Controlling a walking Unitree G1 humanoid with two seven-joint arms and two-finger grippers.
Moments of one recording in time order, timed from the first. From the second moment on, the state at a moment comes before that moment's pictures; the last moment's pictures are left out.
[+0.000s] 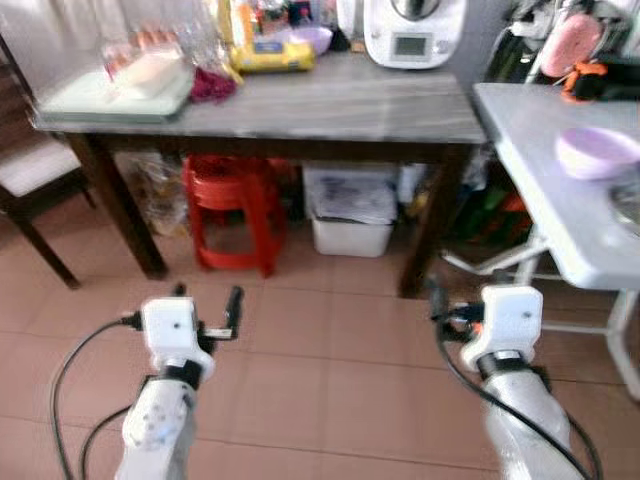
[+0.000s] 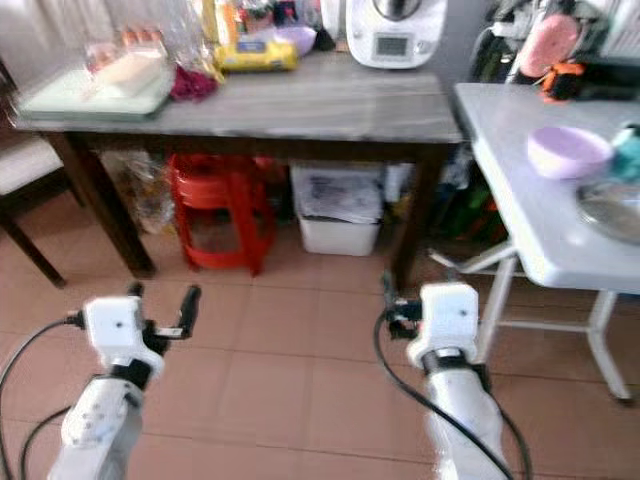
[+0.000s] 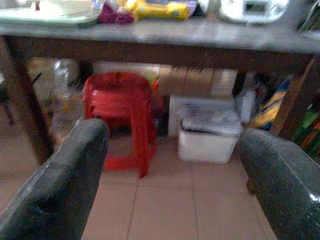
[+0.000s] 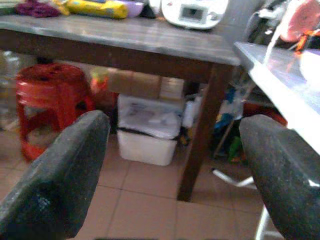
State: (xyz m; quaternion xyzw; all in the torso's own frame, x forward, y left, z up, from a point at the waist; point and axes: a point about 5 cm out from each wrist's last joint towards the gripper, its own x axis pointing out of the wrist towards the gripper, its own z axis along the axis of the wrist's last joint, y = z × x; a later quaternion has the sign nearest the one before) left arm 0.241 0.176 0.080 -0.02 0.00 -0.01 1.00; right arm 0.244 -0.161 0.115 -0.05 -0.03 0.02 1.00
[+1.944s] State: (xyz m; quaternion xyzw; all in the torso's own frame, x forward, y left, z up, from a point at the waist) left arm 0.244 0.166 0.081 -0.04 -0.01 -0.04 1.00; right arm 0.246 -0.167 0.118 -0.06 -0.04 0.02 1.00
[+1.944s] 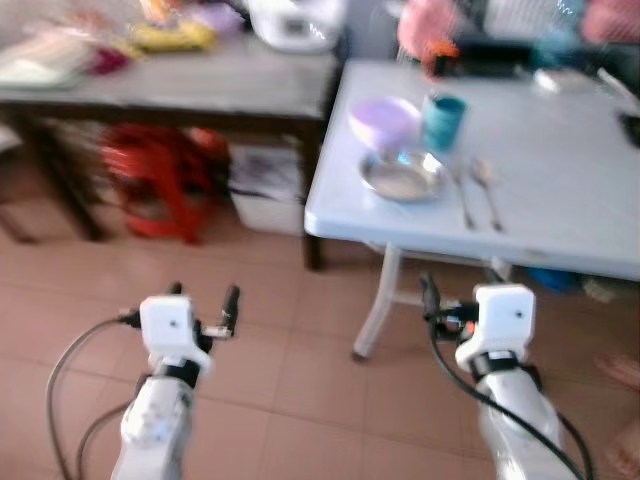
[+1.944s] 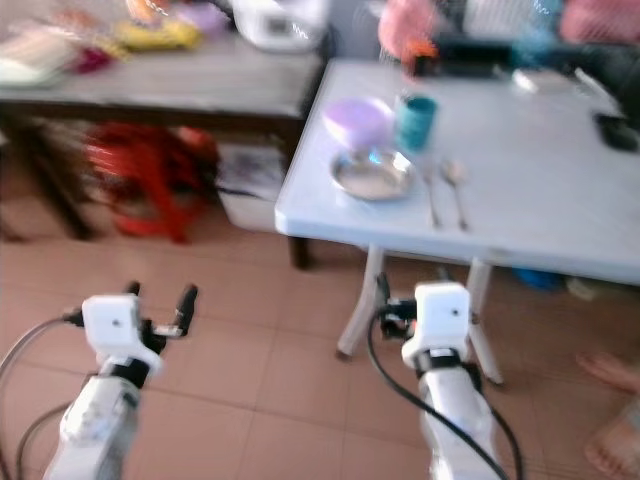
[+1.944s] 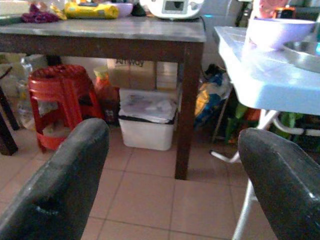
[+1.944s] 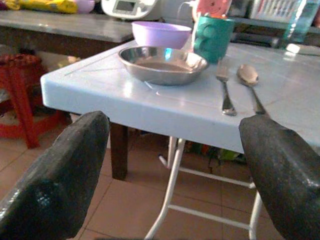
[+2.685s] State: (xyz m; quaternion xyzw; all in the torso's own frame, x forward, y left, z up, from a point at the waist) left arm 0.241 0.173 0.079 -0.03 -0.01 -0.06 1.00; right arm 0.248 -0.152 0.114 -0.04 -0.03 0.04 1.00
